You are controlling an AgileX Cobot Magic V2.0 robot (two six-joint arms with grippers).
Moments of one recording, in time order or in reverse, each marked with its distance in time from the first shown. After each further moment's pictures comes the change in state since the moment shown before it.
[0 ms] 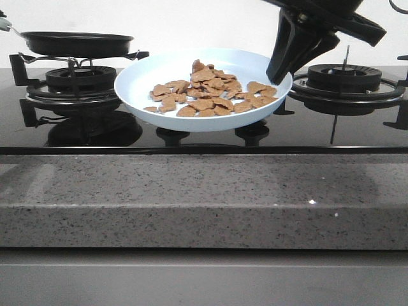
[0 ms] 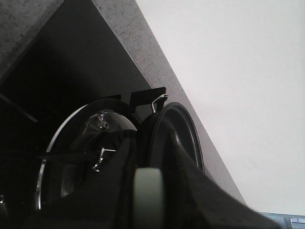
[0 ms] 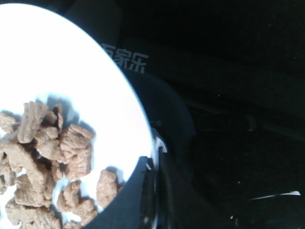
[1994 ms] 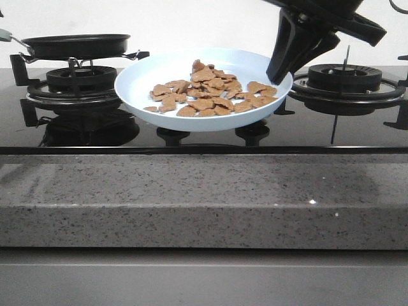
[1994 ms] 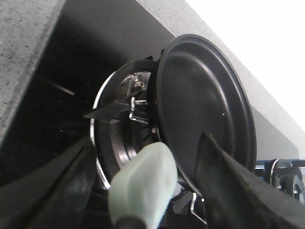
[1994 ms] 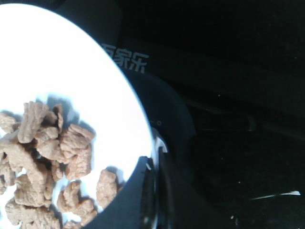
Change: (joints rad) left arm 0.006 -0.082 -0.002 0.313 0.081 -0.001; right arm 0.000 0.000 0.000 0.000 0.000 -0.002
